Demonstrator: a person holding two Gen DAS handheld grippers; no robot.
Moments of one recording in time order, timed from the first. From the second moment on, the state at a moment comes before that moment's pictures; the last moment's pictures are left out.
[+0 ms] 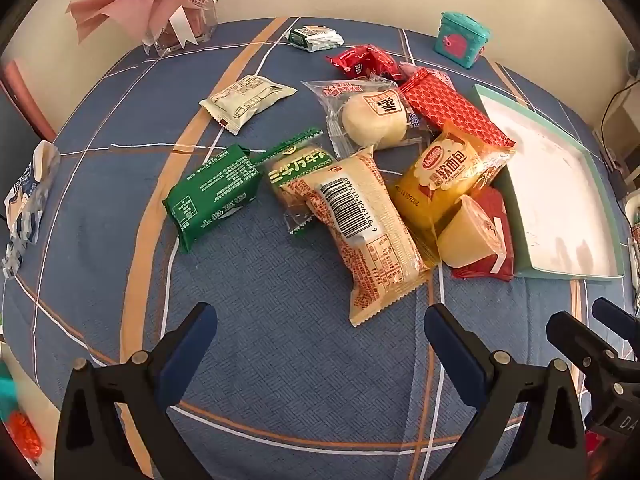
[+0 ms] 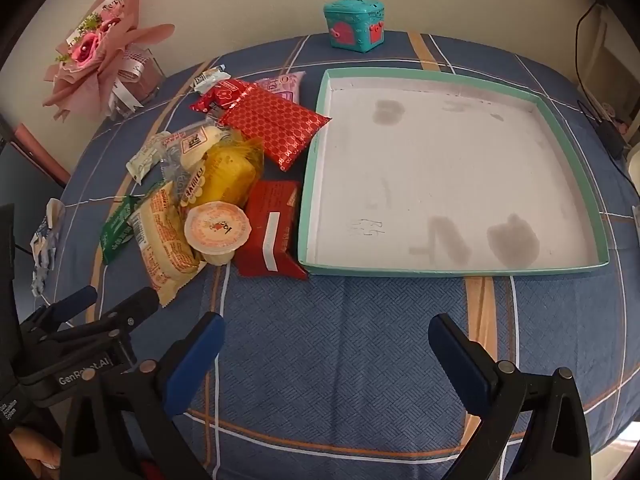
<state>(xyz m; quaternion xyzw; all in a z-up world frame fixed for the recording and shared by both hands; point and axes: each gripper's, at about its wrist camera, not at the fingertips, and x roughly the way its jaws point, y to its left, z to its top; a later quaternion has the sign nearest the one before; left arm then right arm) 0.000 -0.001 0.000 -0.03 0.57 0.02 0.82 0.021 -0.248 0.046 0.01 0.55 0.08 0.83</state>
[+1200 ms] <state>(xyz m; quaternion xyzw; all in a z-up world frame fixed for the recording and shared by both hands) 0.002 -0.004 -0.001 -0.04 0.53 0.06 0.85 0.019 -0.242 0.048 0.00 0.54 0.08 0.84</state>
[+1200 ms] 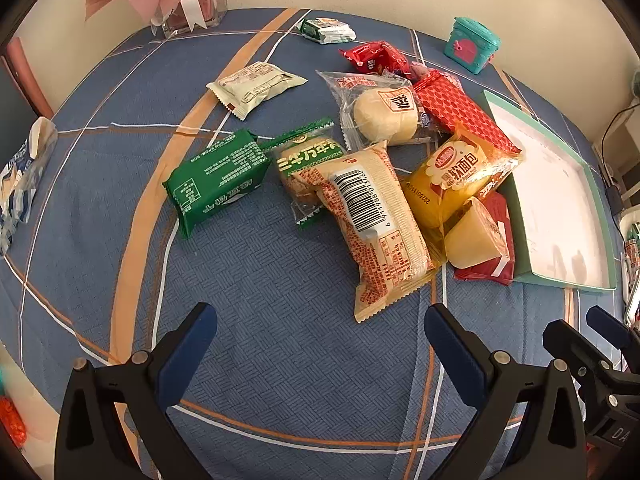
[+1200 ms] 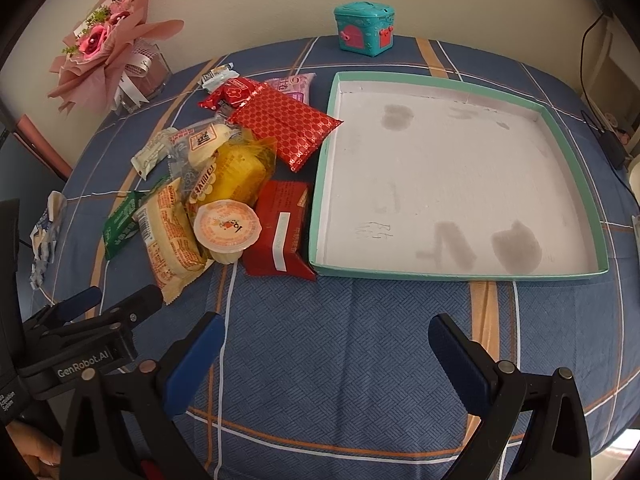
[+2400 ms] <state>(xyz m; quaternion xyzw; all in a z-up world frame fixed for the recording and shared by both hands) 0.056 0.061 0.023 0.02 0.53 0.05 0.84 0.046 -0.116 0.051 -0.07 0.52 0.21 0.83</state>
